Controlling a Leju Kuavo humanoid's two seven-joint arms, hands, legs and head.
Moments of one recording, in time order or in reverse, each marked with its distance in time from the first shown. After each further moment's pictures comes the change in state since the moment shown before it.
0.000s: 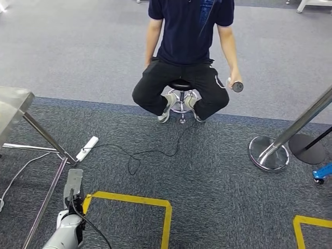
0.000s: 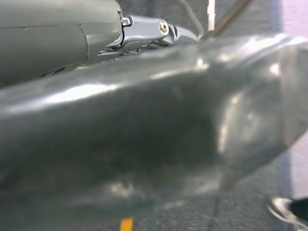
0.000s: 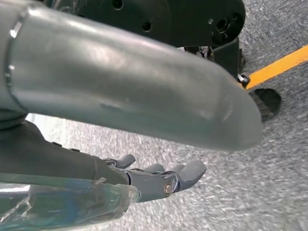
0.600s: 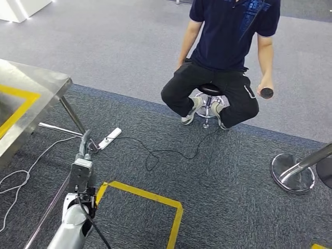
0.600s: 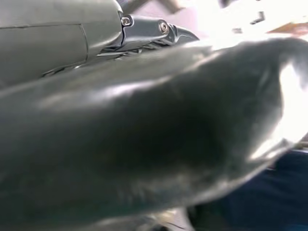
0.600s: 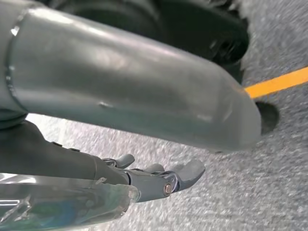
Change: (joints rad) left arm 0.166 -0.054 -0.239 -0.667 -0.067 -0.100 -0.106; right arm 0.004 -0.009 0.000 0.000 -0.015 0.024 -0.027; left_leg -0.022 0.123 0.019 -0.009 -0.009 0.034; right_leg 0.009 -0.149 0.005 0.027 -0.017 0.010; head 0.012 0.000
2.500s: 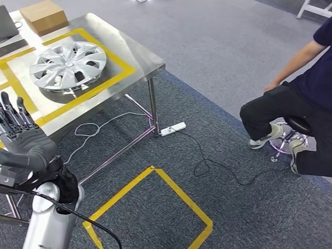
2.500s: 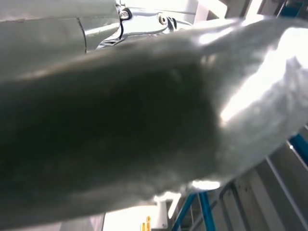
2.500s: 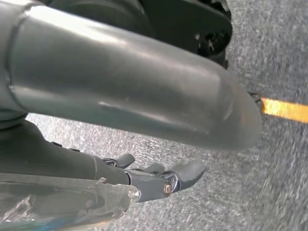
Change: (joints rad) left arm -0.078 -0.035 0.015 -0.489 0.262 0.000 -0.230; right arm -0.007 0.009 0.016 0.000 0.000 -0.071 -0.047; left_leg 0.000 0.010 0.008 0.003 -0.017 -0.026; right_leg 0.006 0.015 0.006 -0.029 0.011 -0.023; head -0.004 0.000
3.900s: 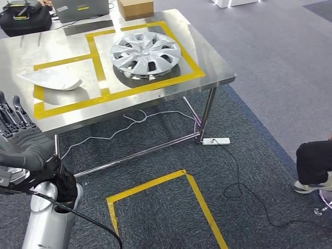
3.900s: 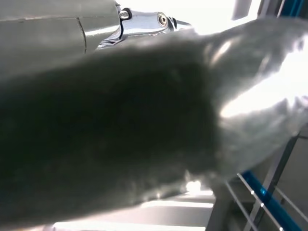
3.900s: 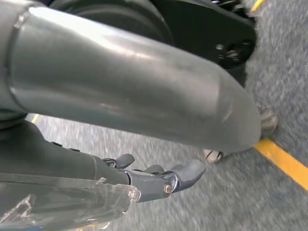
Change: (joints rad) left arm -0.007 -0.018 0.017 -0.003 0.005 -0.026 0.000; right arm 0.003 0.029 0.002 0.001 -0.001 0.050 0.003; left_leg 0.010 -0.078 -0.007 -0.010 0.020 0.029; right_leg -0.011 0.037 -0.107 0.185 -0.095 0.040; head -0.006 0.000
